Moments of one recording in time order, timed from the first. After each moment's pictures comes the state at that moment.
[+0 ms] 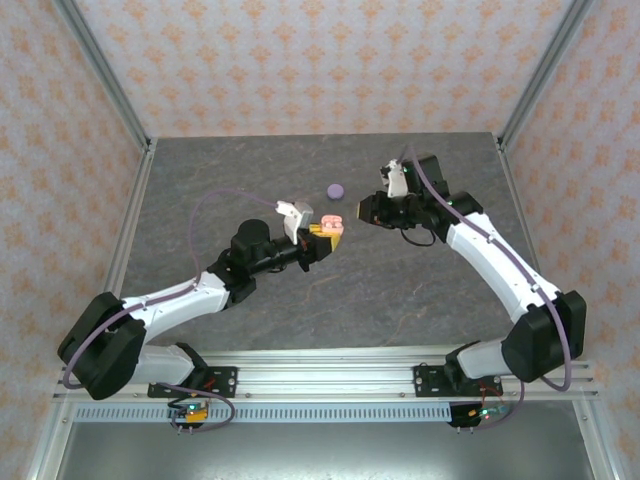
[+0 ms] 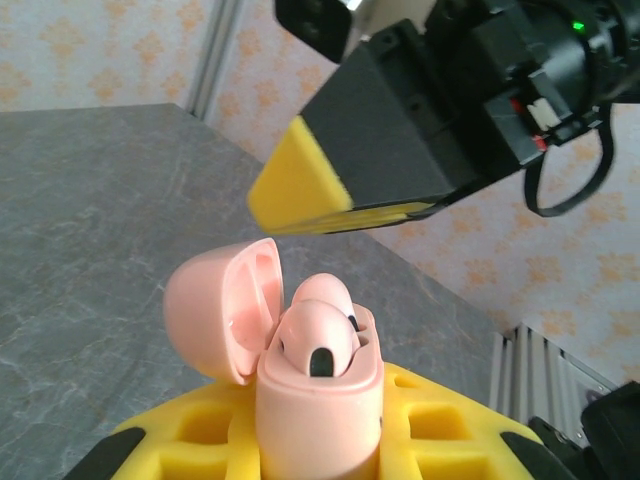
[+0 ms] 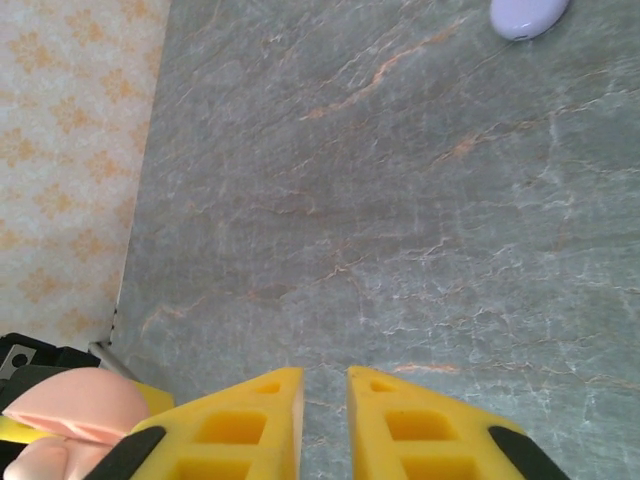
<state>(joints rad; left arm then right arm) -0.64 1.30 0.63 0.55 0.42 -0.38 0.40 1.38 1.23 -0.65 -0.50 0.52</state>
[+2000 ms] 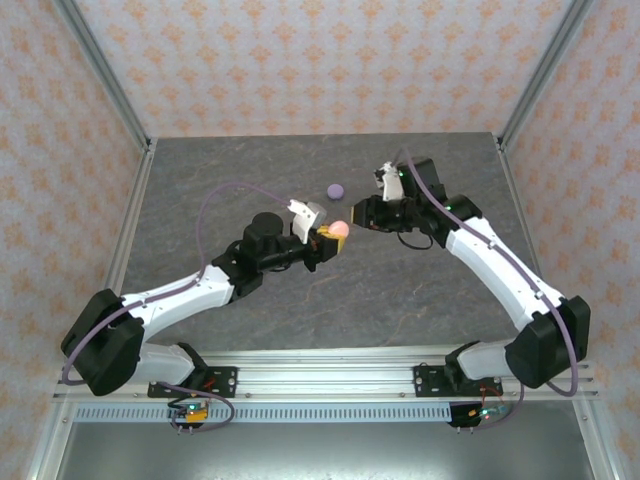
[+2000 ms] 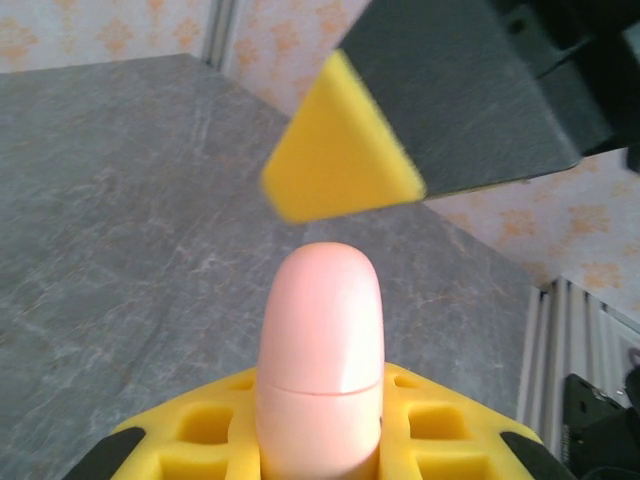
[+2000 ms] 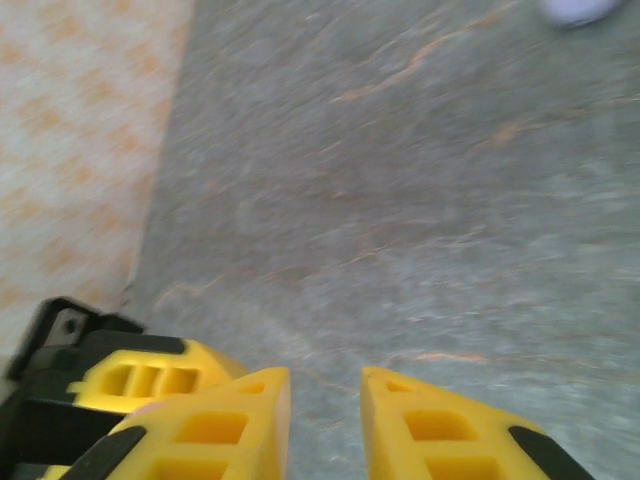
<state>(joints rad) -0.68 1.32 0.75 0.31 0.33 -0.29 0.45 1.34 1.23 -0.67 -0.44 0.52</state>
